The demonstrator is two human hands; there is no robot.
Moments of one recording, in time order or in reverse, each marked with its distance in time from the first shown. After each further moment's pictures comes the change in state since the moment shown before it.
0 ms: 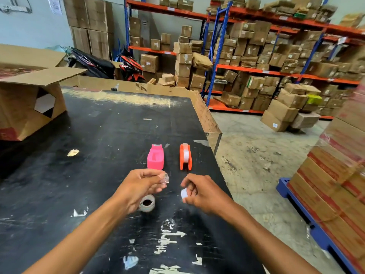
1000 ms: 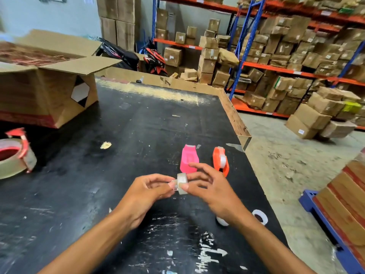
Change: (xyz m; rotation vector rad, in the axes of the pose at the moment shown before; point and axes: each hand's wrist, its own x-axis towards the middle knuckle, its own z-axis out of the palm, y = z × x) left_hand -0.008 -0.012 -0.076 -0.071 0.036 0.117; right_hand 0.044 -0.060 0.042 0.702 0.011 0.013
